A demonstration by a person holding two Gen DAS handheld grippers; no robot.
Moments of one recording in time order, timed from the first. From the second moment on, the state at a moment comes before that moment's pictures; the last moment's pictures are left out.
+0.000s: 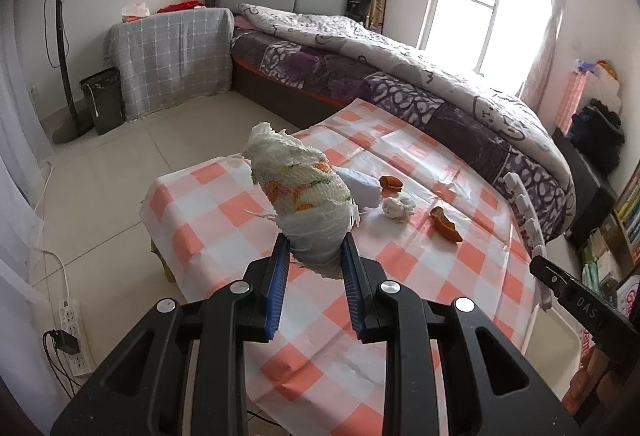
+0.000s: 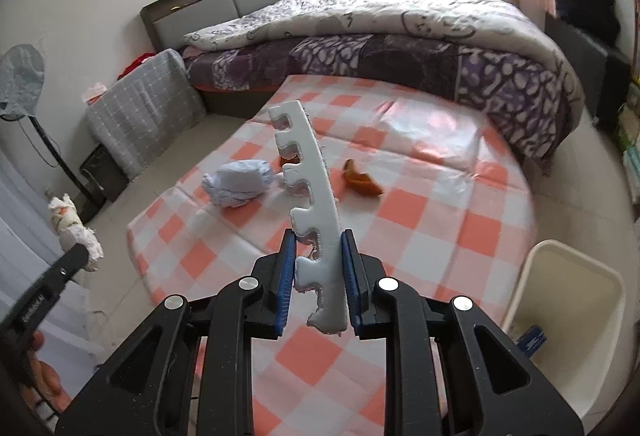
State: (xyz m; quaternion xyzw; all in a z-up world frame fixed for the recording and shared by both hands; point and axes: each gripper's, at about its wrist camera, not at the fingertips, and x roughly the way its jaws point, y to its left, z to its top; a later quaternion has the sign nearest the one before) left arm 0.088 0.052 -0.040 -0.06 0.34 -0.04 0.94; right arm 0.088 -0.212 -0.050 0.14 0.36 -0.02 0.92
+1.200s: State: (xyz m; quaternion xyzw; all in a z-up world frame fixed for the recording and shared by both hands) left arm 0.074 -0.106 -0.068 0.01 0.36 -0.18 0.91; right arm 0.010 -0.392 -0.074 0.28 0.38 -0.24 0.85
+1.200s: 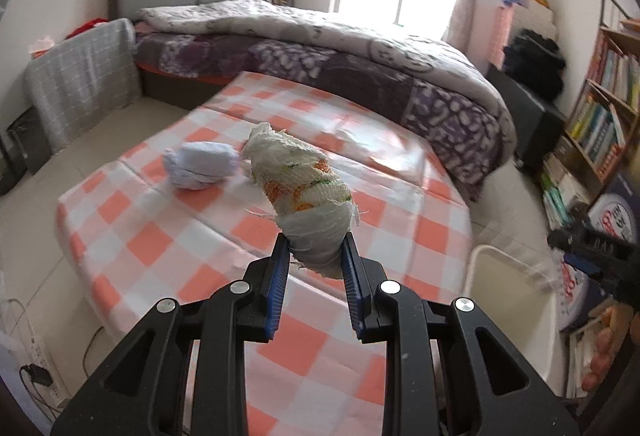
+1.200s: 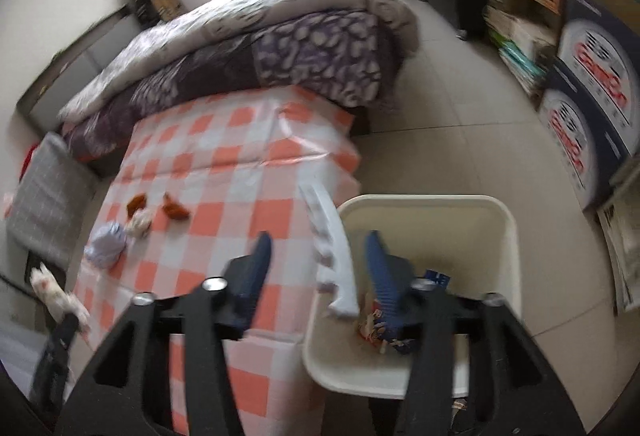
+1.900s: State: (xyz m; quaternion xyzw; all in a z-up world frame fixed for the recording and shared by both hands) left arm 0.024 -0.236 -0.098 0.03 0.44 -0.36 0.82; right arm -0.040 -0.482 -0.076 0.40 0.32 -0.29 0.81
